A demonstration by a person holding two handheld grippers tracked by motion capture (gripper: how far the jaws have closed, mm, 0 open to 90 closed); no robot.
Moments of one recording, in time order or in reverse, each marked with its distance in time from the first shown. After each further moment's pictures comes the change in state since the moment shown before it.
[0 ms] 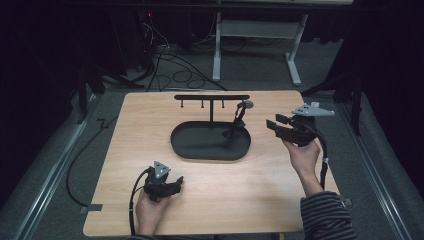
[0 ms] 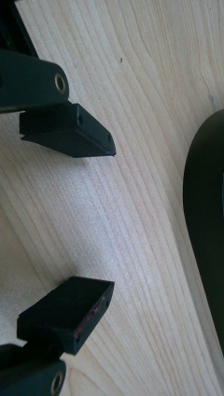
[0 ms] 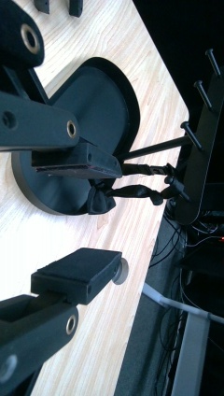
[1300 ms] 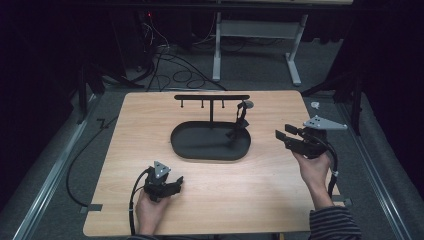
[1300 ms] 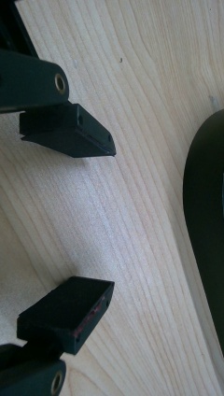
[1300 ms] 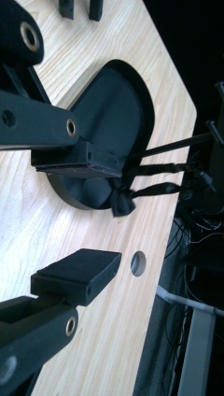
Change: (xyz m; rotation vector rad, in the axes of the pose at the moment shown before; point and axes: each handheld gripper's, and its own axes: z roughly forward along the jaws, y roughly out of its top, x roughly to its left) left arm 0.000 0.000 0.000 0.000 0.000 -0.001; right arm -0.006 -0.029 -0.026 0.006 -0.011 0.008
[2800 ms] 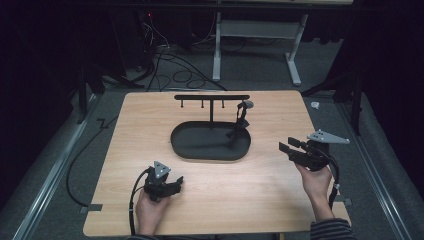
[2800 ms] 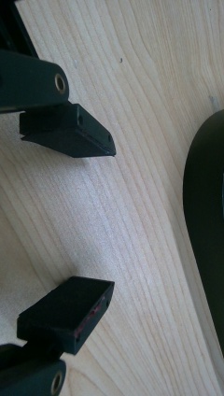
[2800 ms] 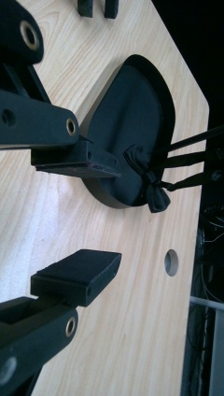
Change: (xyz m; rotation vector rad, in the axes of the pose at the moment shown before) left arm 0.000 0.000 0.000 -0.001 0.002 0.001; right arm -0.009 -0.044 -0.002 0.023 0.009 0.087
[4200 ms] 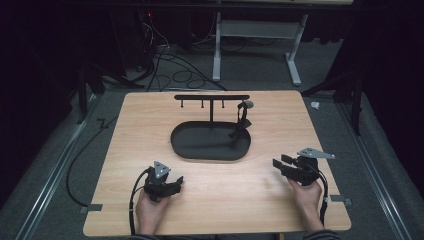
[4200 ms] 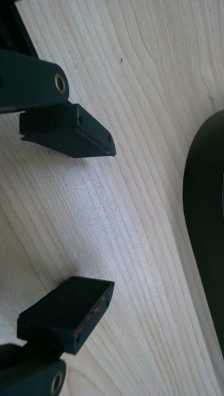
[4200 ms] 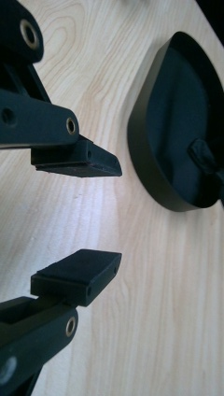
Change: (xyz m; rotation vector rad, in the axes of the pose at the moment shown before) left arm 0.000 0.000 0.000 0.000 0.001 -0.001; right arm 0.002 -0.060 0.027 0.090 0.003 0.062
